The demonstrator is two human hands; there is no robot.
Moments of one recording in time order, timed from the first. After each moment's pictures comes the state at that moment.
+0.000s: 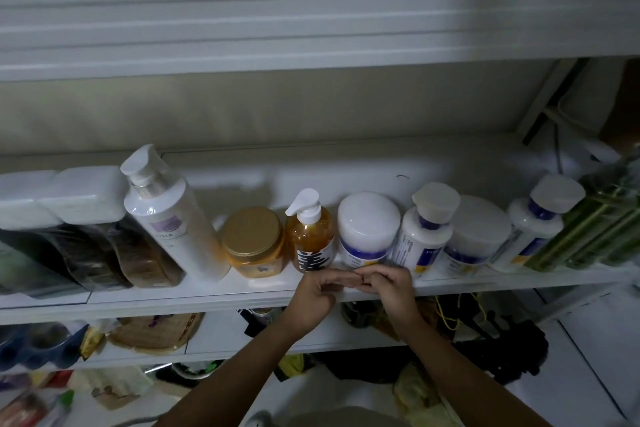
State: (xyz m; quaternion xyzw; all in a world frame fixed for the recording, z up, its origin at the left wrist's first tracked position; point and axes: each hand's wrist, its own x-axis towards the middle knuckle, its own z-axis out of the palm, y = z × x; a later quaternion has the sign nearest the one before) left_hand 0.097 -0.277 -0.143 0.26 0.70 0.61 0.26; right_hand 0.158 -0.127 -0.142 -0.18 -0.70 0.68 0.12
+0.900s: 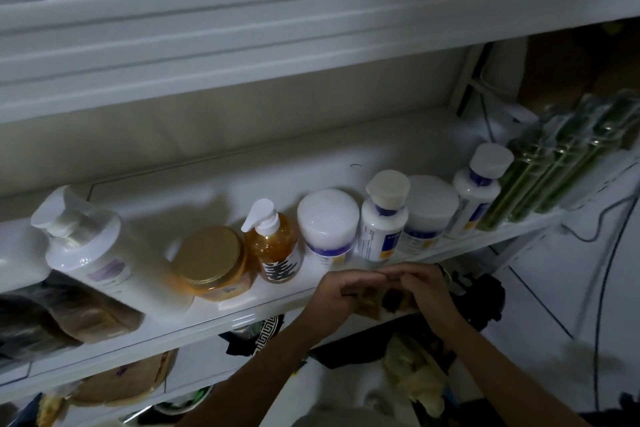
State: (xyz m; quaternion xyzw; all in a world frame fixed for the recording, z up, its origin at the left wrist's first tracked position) left_hand 0.122 -0.225 -0.120 0.34 0.64 0.59 0.36; right_hand 0.225 -0.079 -0.123 -0.22 -0.68 0.67 0.19
